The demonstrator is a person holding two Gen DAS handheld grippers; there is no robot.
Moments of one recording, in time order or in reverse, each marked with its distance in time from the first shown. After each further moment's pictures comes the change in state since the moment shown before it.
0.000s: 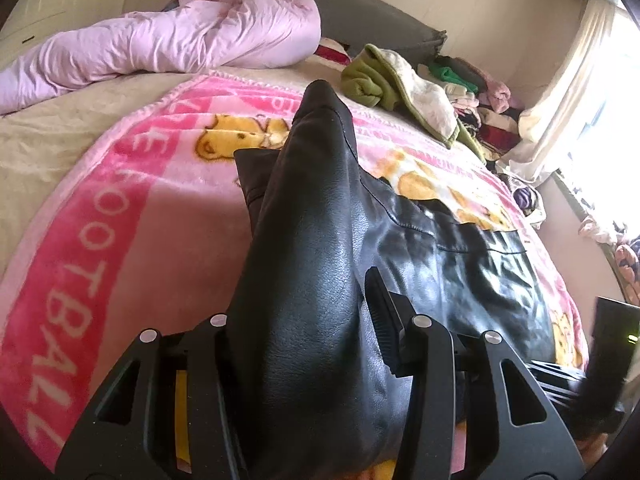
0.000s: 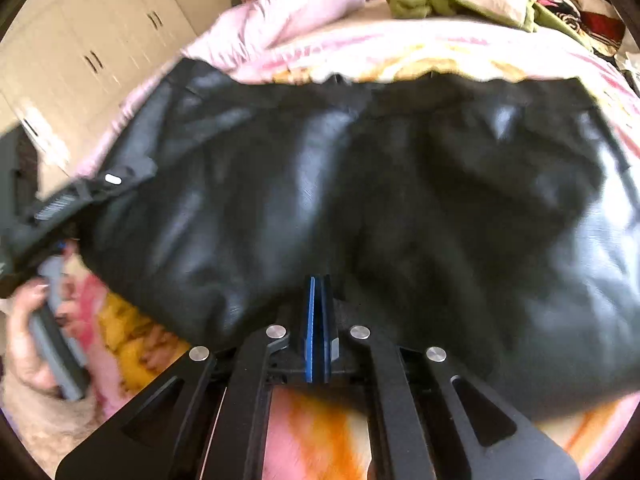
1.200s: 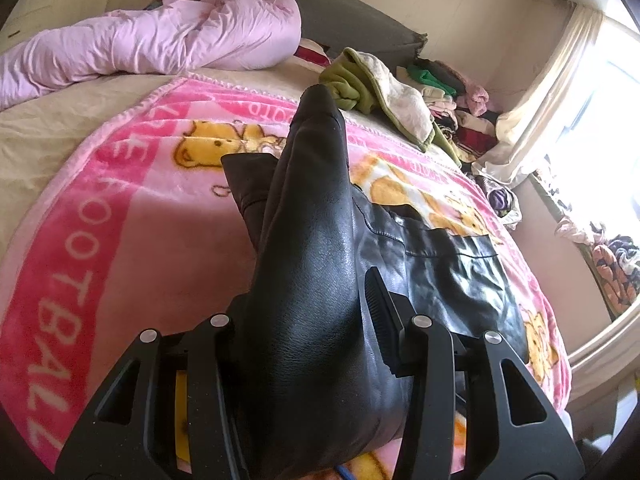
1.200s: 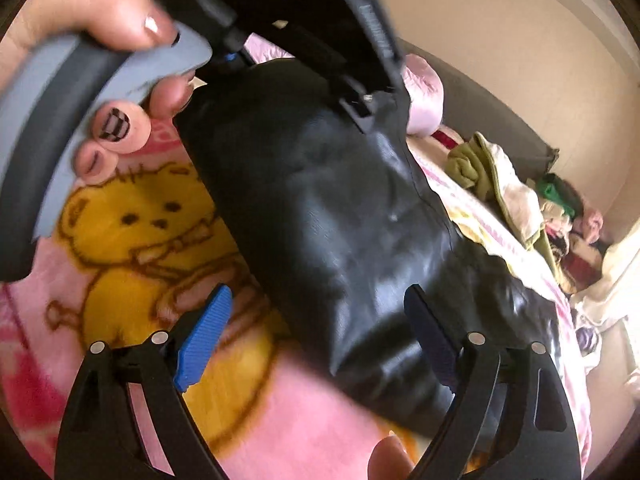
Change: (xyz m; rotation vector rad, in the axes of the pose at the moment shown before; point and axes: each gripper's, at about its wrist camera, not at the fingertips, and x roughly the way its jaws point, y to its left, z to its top) left arm -0.010 -0.002 0.006 -0.003 0.003 -0.095; right arm 0.056 0.145 -0.064 -0.706 -0.227 -0.379
